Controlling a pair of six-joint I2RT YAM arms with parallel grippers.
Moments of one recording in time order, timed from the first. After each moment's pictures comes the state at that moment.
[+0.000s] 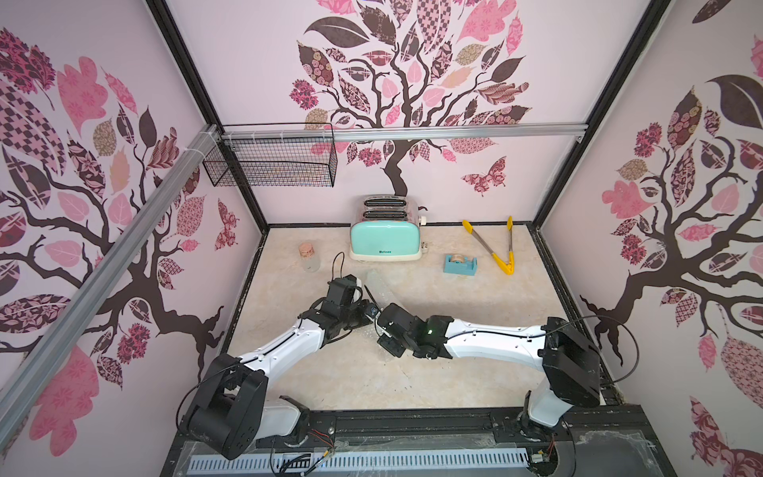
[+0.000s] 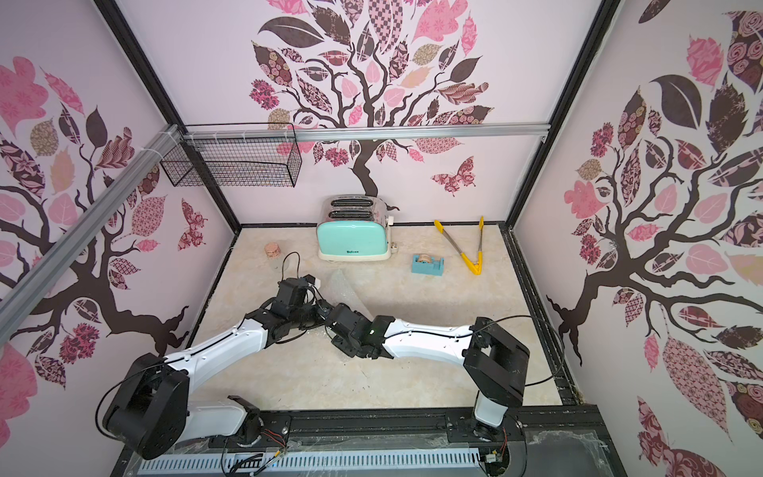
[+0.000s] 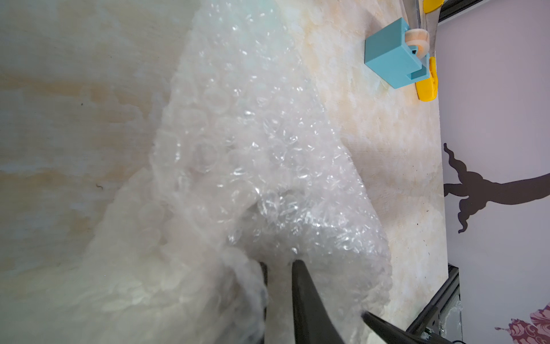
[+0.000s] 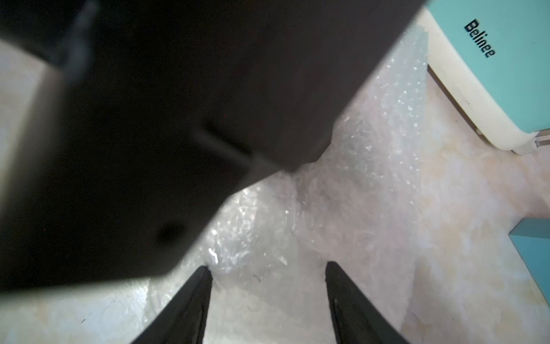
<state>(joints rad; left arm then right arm) -0.46 1.33 0.70 -0.17 0.28 -0.68 1.11 1.68 1.14 -0.36 0.29 0.04</state>
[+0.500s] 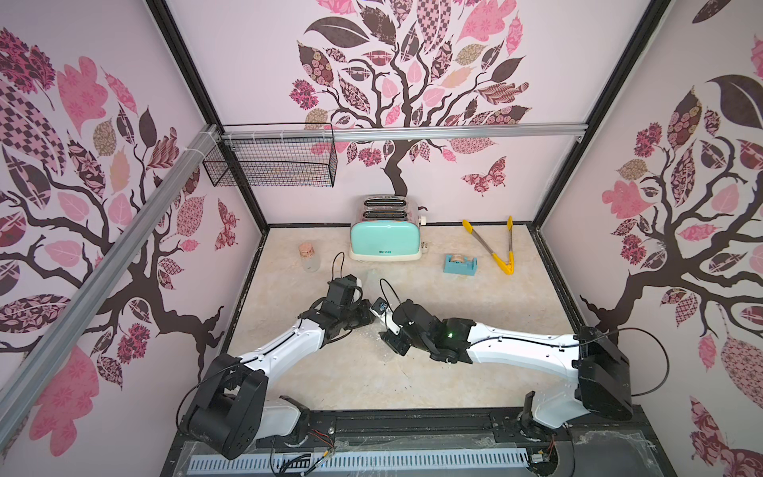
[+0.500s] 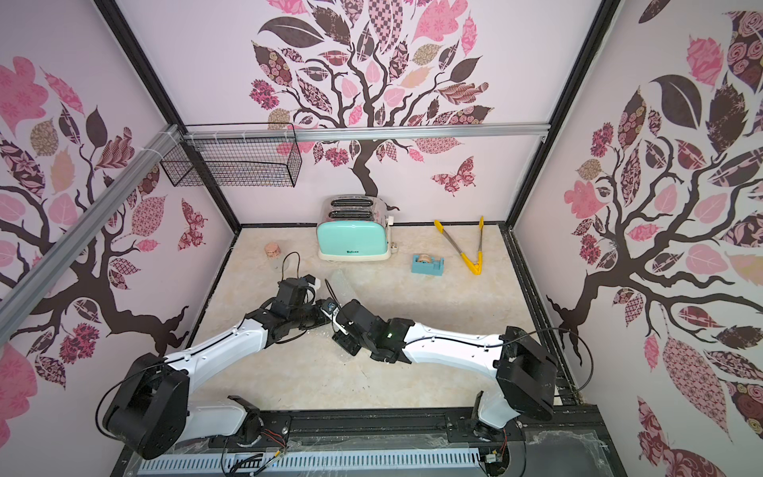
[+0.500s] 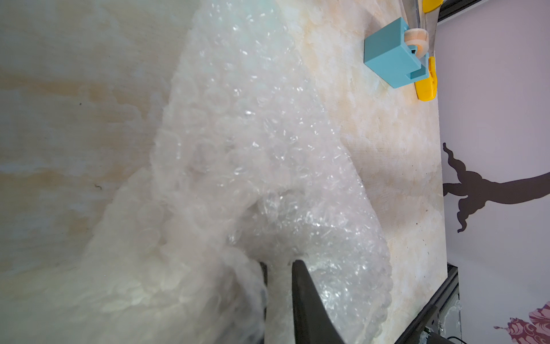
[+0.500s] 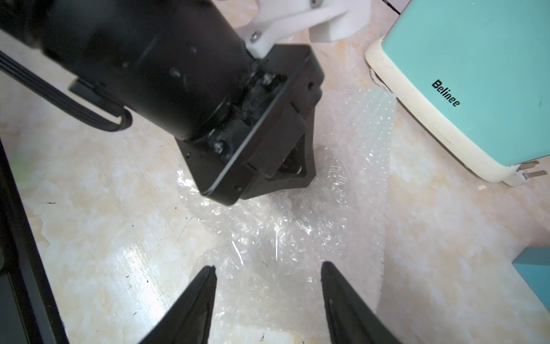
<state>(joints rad) -0.46 1.33 0.70 -0.17 0.28 -0.68 1.11 1.53 1.04 -0.22 0.21 0.02</state>
